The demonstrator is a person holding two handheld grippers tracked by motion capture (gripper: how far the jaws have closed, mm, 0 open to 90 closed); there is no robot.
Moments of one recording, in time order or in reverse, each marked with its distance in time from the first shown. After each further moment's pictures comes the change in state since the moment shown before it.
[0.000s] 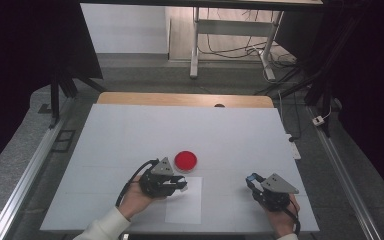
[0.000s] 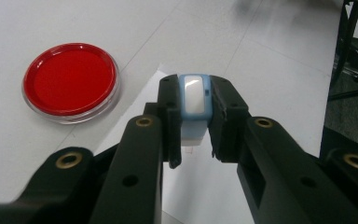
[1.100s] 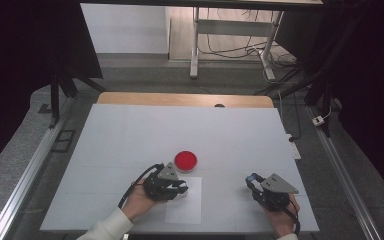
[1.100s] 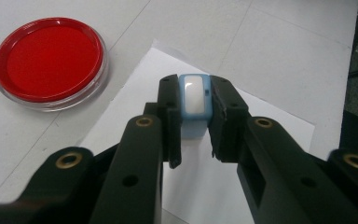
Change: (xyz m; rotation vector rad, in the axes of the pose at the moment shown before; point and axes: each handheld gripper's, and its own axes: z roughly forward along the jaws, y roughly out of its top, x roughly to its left) left arm -0.002 -0.007 0.018 0.068 0.001 0.036; right arm 0.000 0.000 0.001 -0.001 0.003 0.000
